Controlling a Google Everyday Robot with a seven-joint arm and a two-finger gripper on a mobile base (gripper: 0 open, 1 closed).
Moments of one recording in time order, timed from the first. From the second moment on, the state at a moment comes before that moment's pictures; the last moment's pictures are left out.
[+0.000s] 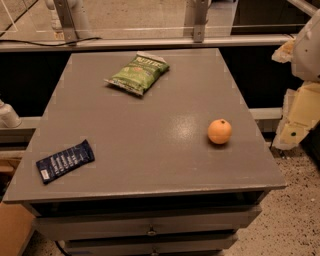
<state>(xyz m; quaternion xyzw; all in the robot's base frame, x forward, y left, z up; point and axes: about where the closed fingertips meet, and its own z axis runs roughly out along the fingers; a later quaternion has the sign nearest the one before) 0.438 -0.217 0.976 -0.60 0.78 -0.03 0.16</state>
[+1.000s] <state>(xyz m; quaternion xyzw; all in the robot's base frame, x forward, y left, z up) 0.494 -0.164 0.965 -0.64 0.73 0.02 0.25</state>
